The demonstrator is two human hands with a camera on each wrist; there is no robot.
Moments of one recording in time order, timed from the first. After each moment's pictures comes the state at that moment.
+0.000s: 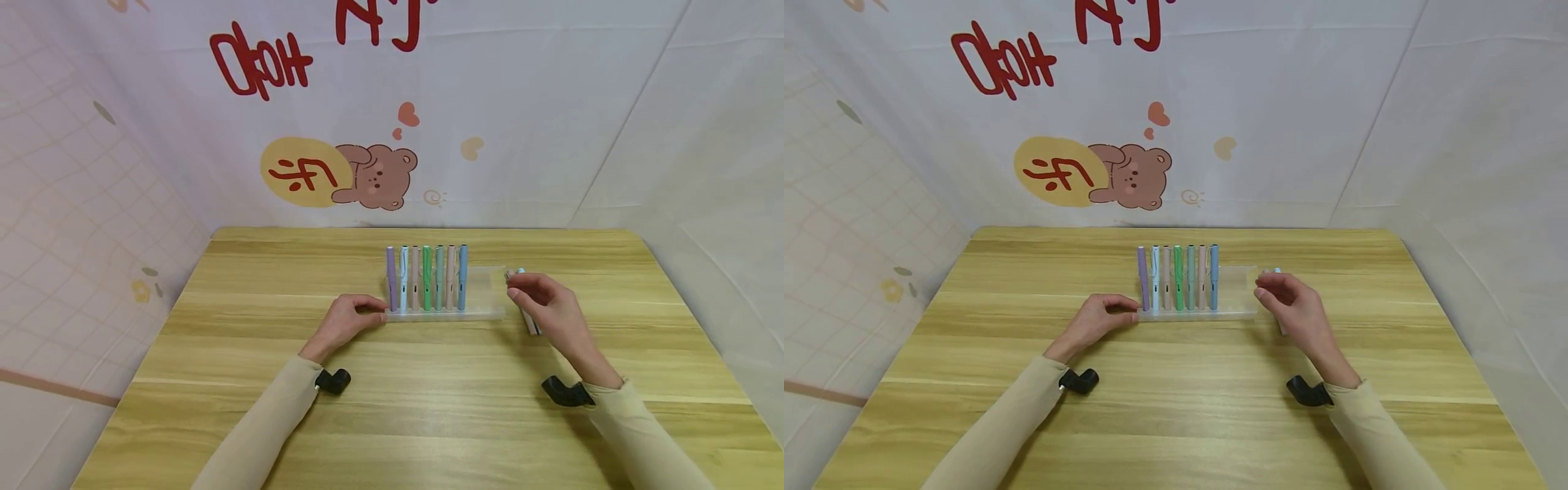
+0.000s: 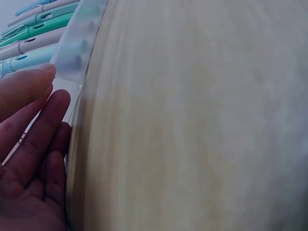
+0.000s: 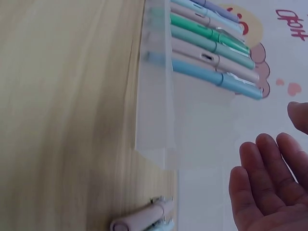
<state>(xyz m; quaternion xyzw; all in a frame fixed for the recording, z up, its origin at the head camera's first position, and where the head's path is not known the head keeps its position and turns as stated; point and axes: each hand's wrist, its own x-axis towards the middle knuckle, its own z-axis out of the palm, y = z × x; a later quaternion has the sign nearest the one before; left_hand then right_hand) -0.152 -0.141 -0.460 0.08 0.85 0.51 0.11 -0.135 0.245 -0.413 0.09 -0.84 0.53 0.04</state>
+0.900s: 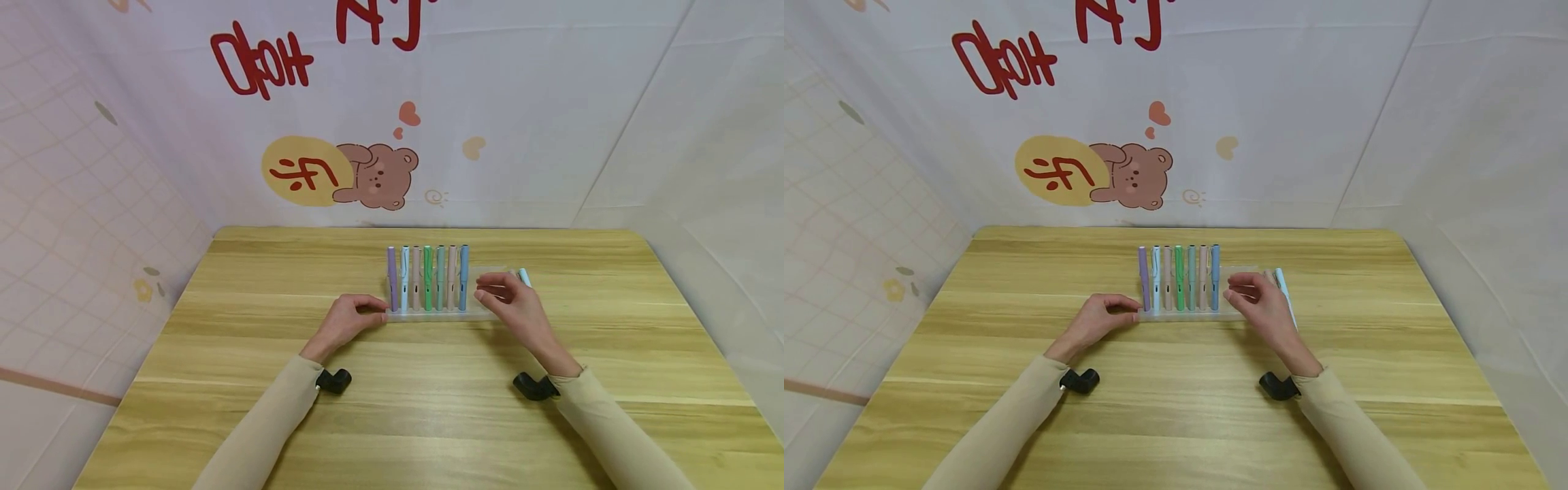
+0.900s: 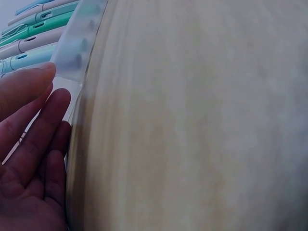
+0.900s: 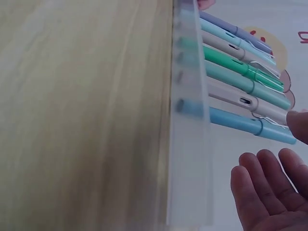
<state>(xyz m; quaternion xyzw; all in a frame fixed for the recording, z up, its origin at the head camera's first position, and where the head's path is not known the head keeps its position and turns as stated) -0.152 -0.140 -0.461 0.07 0.85 0.51 0.12 -0.154 0.204 -0.434 0.11 -0.82 0.56 0.00</state>
